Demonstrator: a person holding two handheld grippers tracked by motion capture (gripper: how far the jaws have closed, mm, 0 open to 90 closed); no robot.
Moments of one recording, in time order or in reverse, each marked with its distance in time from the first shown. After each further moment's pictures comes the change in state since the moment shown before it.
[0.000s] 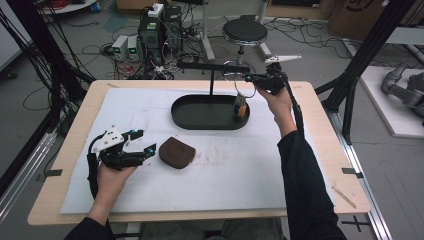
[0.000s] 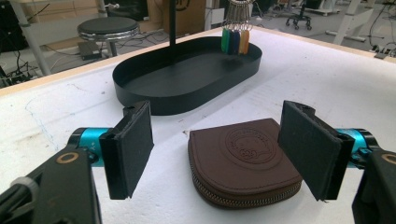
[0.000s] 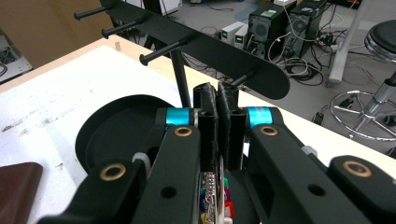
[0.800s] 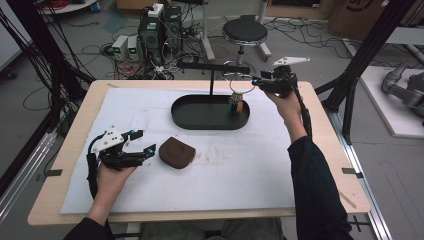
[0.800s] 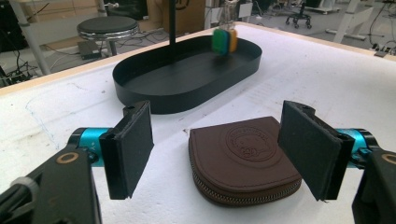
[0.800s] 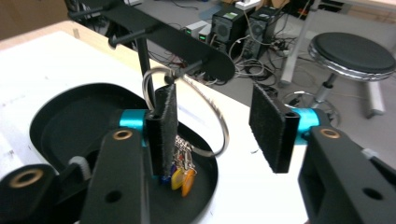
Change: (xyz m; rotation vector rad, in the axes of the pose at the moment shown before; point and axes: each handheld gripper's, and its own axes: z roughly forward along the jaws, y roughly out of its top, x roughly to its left) left arm 0.001 -0.001 -0.001 0.003 -0.001 0.002; right arm 0.004 -0.005 -0.031 0.009 -0.170 -0.084
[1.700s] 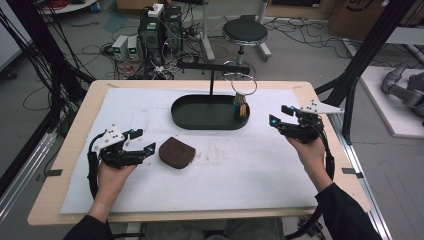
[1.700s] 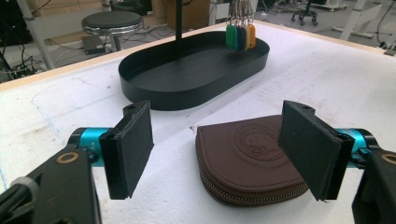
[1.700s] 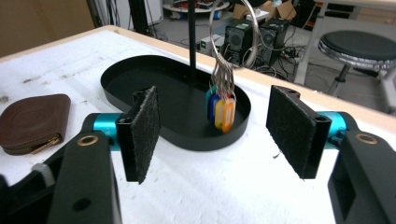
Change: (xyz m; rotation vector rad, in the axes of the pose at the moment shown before) left arm 0.004 0.000 0.004 0.016 0.018 -0.011; right arm 0.038 -0.096 -0.098 -0.101 0.050 0.060
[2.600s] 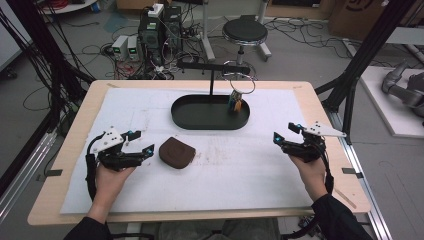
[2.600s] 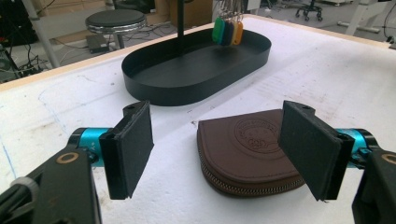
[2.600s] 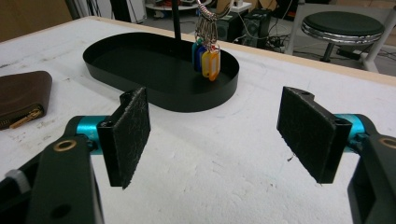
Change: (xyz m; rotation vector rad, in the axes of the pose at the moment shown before) left arm -0.004 0.000 -0.005 0.012 0.014 0.016; right arm 0.003 -0.057 -0.011 -0.005 -0.065 0.052
